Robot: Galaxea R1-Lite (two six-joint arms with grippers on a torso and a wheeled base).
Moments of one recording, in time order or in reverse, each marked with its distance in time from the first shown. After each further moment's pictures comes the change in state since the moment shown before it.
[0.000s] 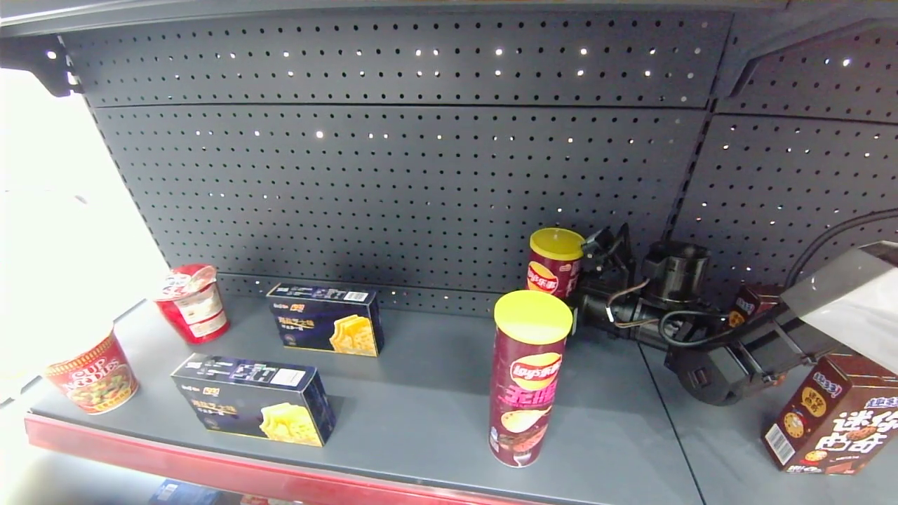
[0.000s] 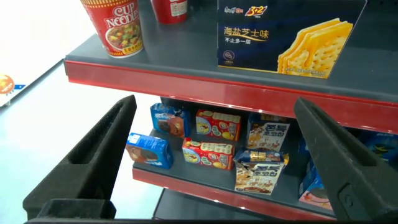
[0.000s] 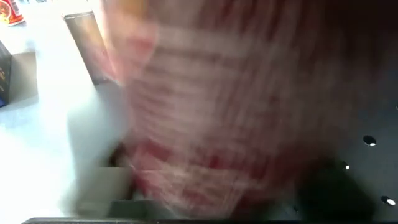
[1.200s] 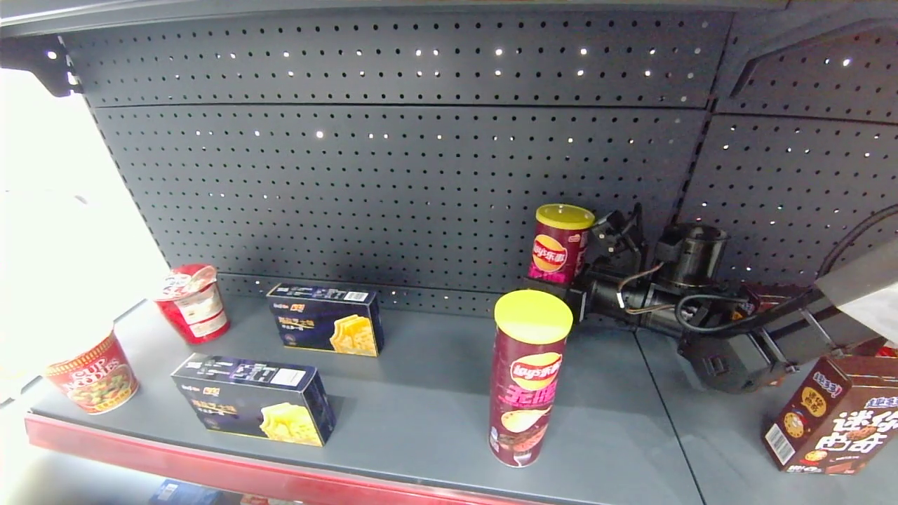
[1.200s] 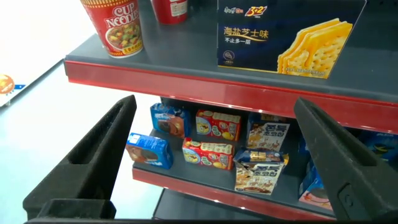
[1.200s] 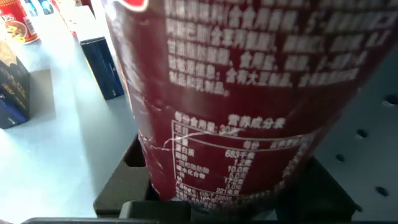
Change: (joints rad) left arm 0.000 0.000 0.000 0.000 0.000 0.000; right arm -0.003 -0.064 -0.016 0.058 0.011 0.036
